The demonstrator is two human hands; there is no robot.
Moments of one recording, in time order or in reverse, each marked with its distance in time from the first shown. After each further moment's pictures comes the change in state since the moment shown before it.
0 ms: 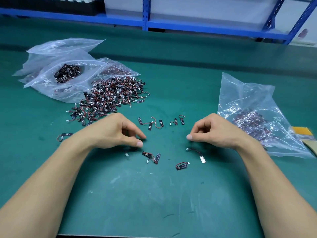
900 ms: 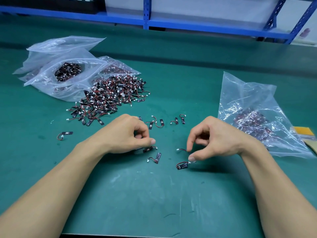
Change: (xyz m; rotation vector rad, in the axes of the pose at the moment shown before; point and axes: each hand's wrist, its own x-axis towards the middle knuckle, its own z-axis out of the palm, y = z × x) left_hand 0.008 0.012 0.023 0.260 0.174 0.167; right_hand -0.014 -0.022 0.004 -0.035 -0.180 -0.160
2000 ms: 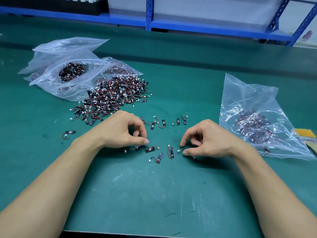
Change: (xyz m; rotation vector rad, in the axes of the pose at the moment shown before) left_hand -0.003 -0.017 -0.012 -0.105 -0.020 -0.026; right_hand 0.015 0.012 0.014 -0.118 0.087 0.005
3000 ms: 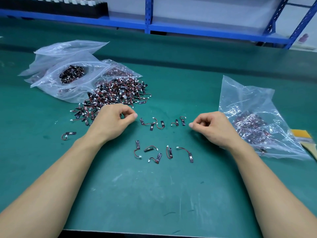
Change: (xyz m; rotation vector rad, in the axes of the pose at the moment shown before) left_hand 0.009 -0.024 0.003 0.080 0.475 -0.180; right_hand 0.010 0.036 -0.005 0.103 0.447 0.191
